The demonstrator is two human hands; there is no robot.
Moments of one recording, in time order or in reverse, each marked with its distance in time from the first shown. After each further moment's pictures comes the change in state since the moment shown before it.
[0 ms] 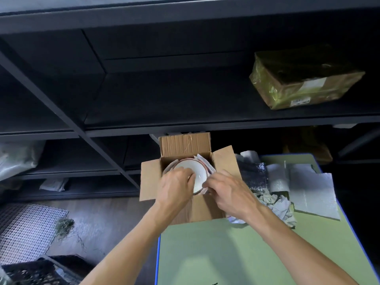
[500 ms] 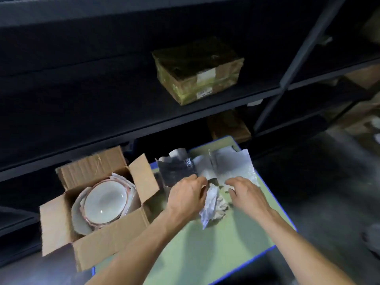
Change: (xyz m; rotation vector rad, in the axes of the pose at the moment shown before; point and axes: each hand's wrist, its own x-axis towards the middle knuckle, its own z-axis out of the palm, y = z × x) left_hand 0.017 0.186 0.110 -0.023 -0.331 0.452; right_hand -0.172 0.159 -0.024 0.013 -0.009 0.810
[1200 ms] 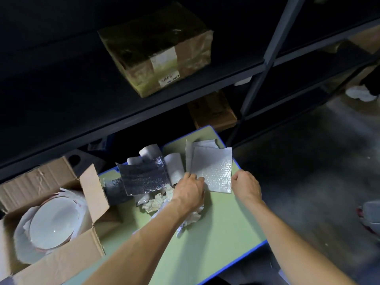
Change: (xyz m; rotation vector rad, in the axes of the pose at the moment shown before) left_hand 0.089 0.046 0.101 0.229 -0.385 -0.003; right_hand 0.059 0.108 0.032 0.204 -0.032 0.556
